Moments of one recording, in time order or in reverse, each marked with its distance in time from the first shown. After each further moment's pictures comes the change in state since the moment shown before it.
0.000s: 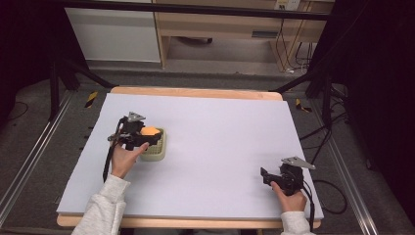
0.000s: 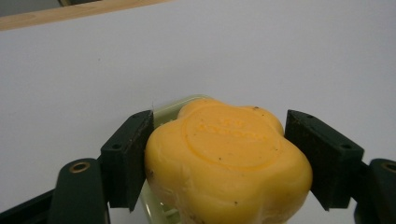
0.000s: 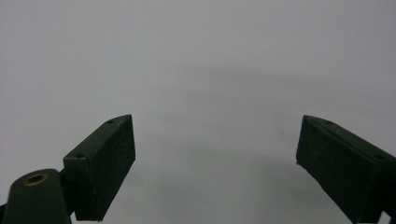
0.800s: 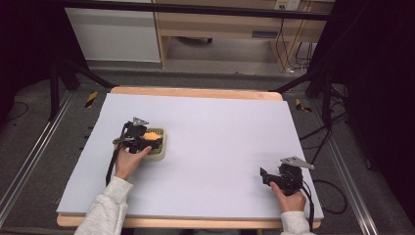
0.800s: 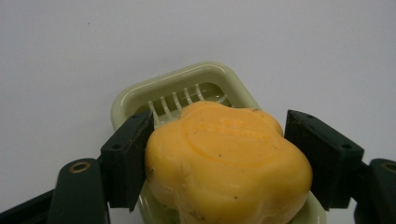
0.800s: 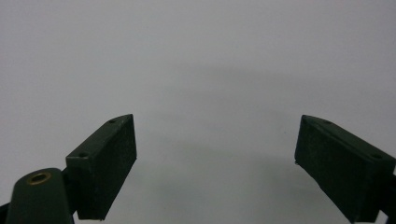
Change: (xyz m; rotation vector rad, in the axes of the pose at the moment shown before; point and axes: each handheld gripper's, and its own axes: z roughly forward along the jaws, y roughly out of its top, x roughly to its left) left arm 0.005 -0.019 0.027 0.068 0.012 -0.014; right arm 0.001 0.000 0.001 0.003 0.001 -0.021
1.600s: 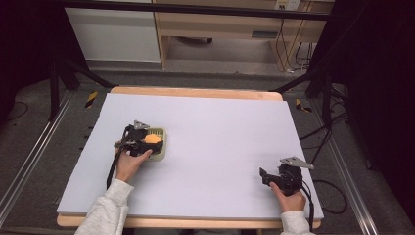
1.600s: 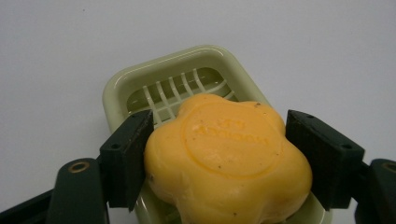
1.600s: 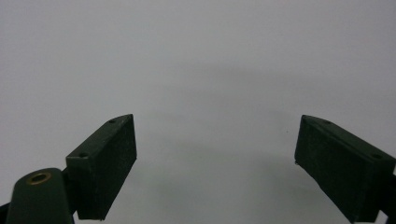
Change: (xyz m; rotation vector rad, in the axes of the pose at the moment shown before) left arm -0.003 -0.009 0.003 0.007 0.012 0.007; right arm 0.001 0.000 0.001 0.004 0.002 -0.002
